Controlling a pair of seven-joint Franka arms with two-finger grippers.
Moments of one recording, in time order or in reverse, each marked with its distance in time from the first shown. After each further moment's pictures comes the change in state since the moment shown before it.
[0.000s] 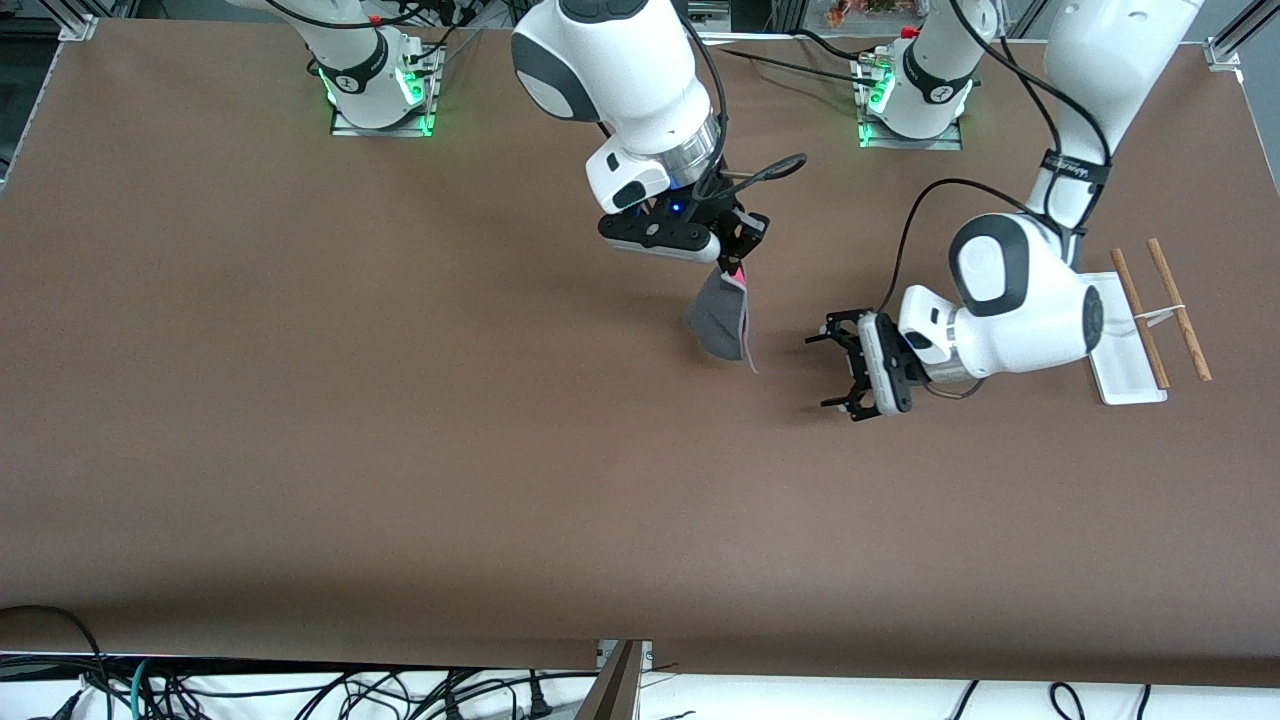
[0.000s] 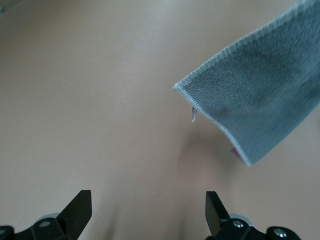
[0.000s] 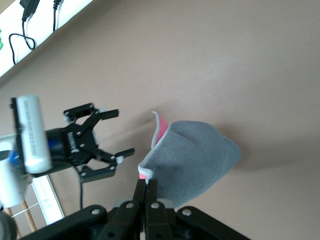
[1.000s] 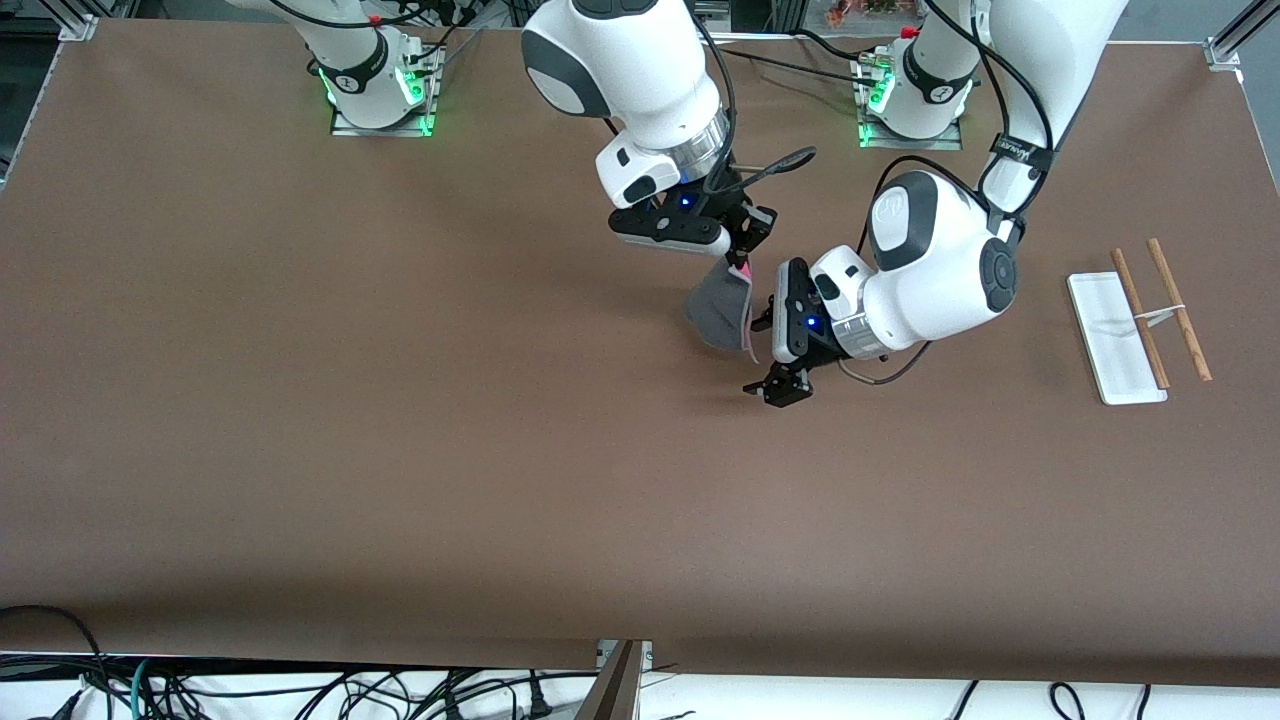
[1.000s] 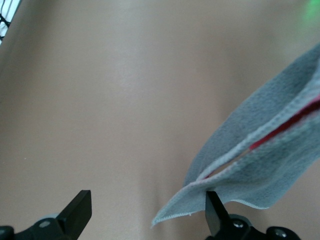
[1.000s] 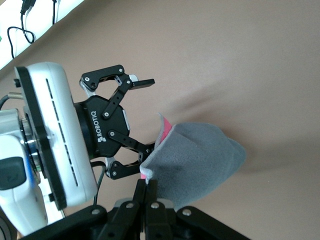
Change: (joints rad) left arm -0.103 -0.031 -0.082 0.064 0.154 0.076 0.089; right arm 0.012 0.006 -0.001 0.000 0.000 0.003 0.002
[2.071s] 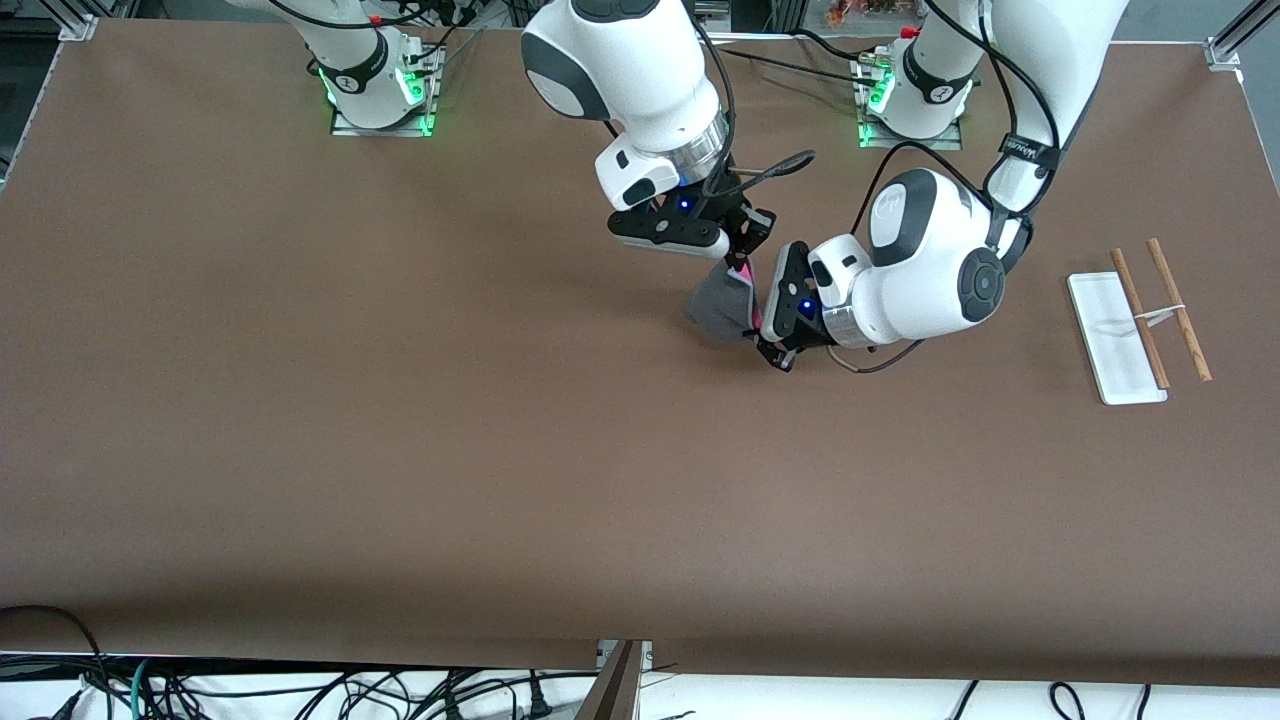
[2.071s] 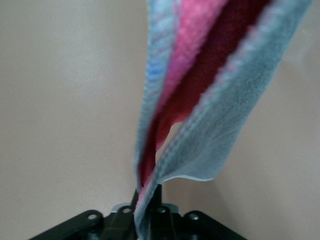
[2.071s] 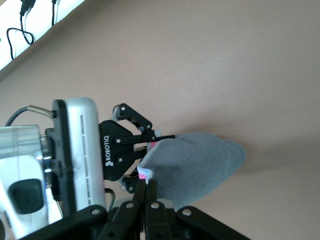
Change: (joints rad) left arm 0.016 -0.020 0.002 -0.010 0.095 -0.170 0.018; right arm 0.000 0.001 -0.003 0.000 0.000 0.002 0.000
